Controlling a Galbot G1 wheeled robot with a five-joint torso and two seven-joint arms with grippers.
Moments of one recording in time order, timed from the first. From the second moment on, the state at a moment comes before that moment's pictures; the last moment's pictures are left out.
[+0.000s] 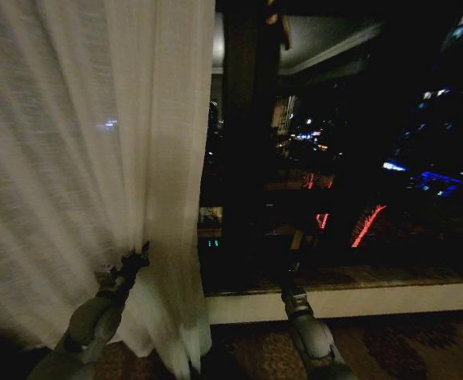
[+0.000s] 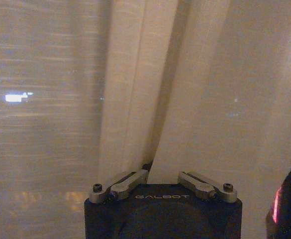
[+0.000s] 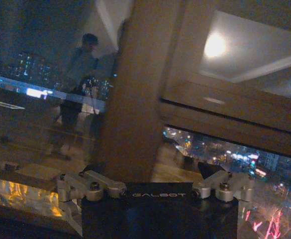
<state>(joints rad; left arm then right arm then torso) 1.25 -1.03 -0.57 -2.08 -0.61 0.37 -0.19 -1.27 1.38 0.43 1.91 -0.09 -0.12 0.07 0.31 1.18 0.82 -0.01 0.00</state>
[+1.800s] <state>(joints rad) 1.39 -1.24 -0.74 -2.17 -0.51 0.34 -0.10 -1.27 1.36 0.36 1.89 -0.09 -0.08 0.06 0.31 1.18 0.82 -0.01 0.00</state>
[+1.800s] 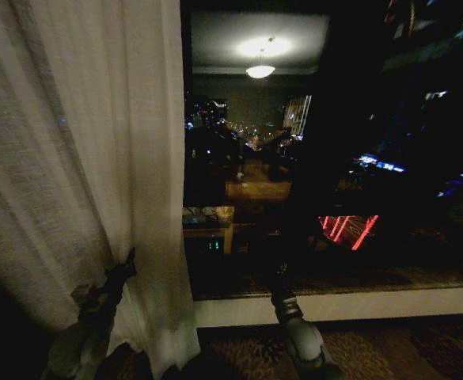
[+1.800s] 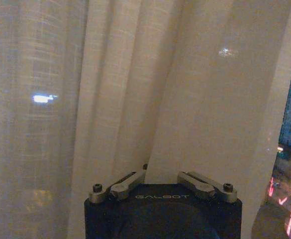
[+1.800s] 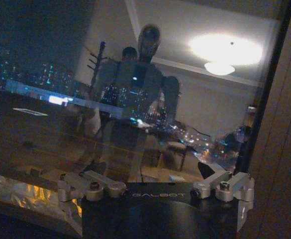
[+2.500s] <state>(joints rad) 1.41 -1.24 -0.75 -2.19 -0.51 0.34 -0.10 -1.26 1.36 0.37 1.87 -0.07 -0.06 0.06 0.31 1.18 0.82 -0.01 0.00</state>
